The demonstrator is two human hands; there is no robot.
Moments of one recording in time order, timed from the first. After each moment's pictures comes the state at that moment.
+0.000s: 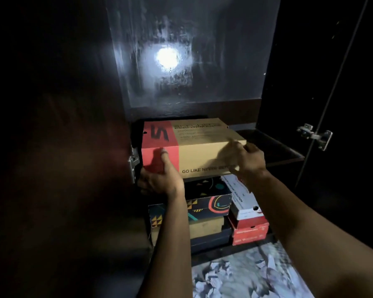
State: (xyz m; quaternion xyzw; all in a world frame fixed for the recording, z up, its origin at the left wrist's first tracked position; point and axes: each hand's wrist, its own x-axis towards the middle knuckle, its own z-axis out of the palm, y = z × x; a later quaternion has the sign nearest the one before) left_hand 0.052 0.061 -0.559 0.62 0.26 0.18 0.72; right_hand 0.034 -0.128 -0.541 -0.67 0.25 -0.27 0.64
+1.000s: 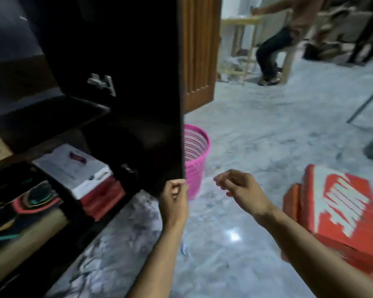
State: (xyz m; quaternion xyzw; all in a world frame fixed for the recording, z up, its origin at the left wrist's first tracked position) left_hand -0.266 -0.215 -0.705 0.68 -0.22 -0.26 0.64; right_hand -0.431 -0.289 -0.654 -0.69 0.43 -0.29 0.51
